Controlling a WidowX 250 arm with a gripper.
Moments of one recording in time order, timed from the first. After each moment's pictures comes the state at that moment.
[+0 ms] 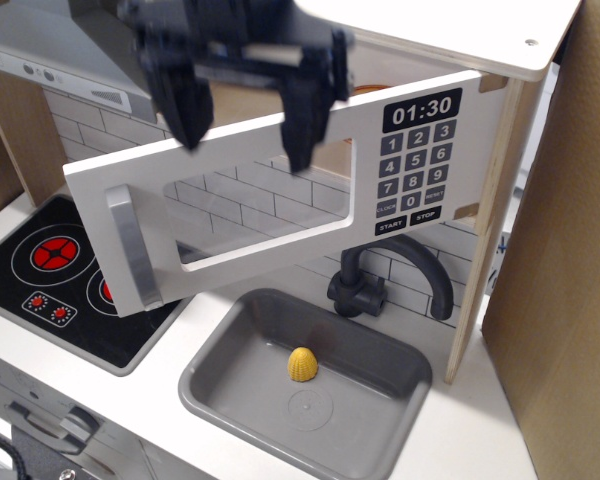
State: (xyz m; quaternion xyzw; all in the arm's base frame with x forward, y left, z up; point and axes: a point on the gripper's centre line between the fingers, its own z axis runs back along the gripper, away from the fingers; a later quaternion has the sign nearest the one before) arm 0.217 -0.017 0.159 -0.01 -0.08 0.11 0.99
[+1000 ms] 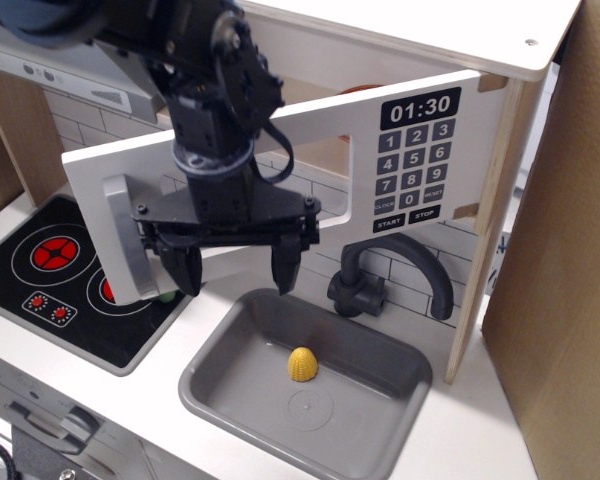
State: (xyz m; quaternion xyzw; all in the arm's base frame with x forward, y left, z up) arm 0.224 0.018 0.049 0.00 -0.07 0.27 0.96
